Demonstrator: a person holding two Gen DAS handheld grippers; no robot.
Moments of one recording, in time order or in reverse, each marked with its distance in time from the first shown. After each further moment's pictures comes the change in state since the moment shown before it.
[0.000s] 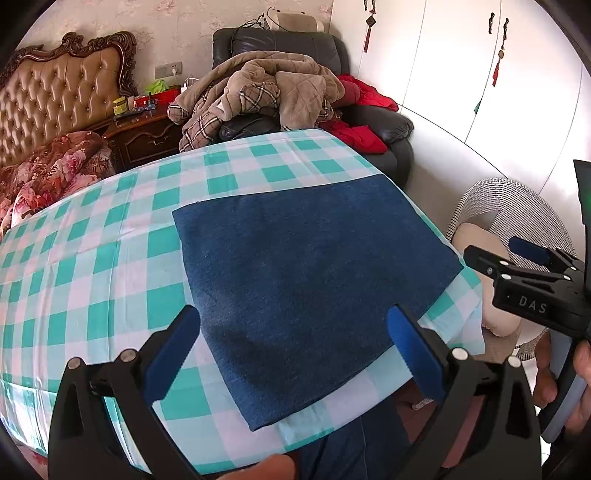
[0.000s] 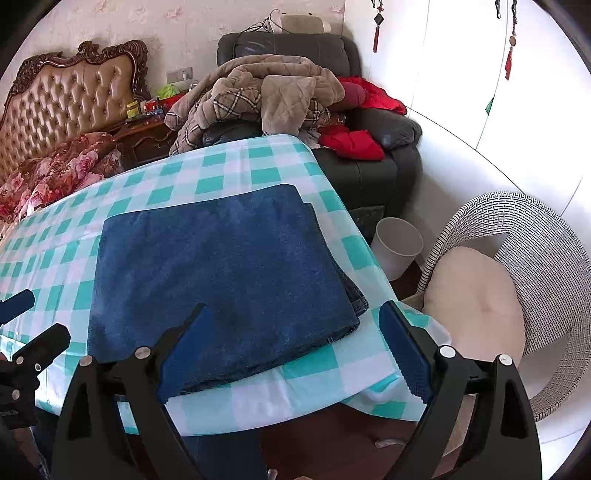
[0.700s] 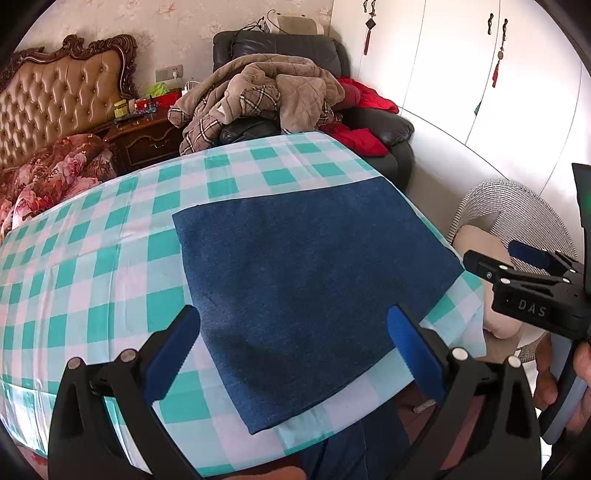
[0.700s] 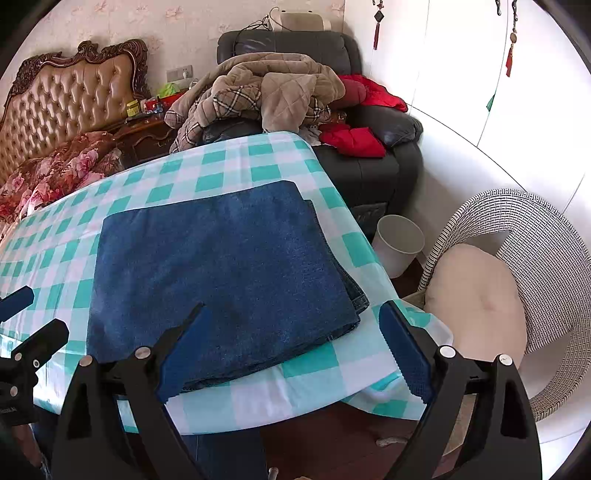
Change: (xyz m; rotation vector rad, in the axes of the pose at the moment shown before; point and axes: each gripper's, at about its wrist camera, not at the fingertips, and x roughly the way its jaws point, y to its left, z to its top) left arm 0.003 0.000 0.004 -0.001 -0.013 0.005; right arm 0.004 -0.001 -0.001 0.002 0.009 0.005
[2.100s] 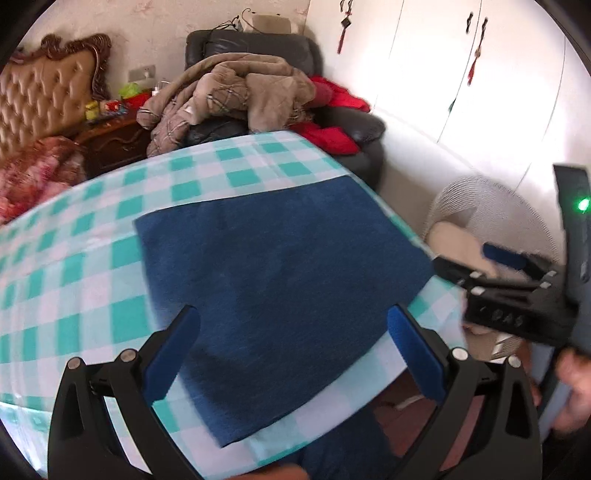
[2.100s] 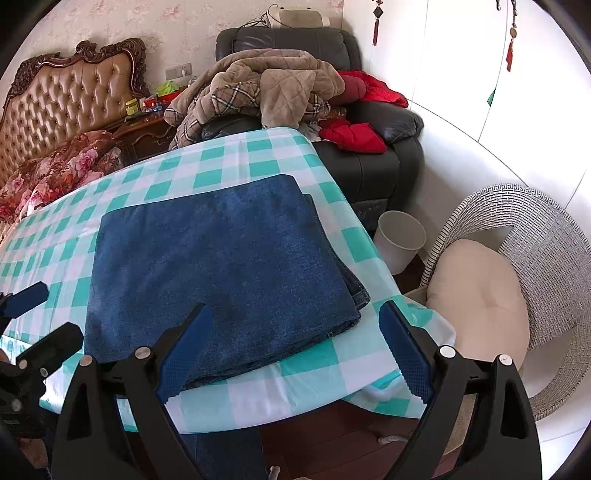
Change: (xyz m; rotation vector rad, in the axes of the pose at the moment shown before) left arm 0.012 -0.007 -0.002 0.025 -0.014 -0.132; right arm 0.006 0.000 -0.006 0.004 0.005 0.012
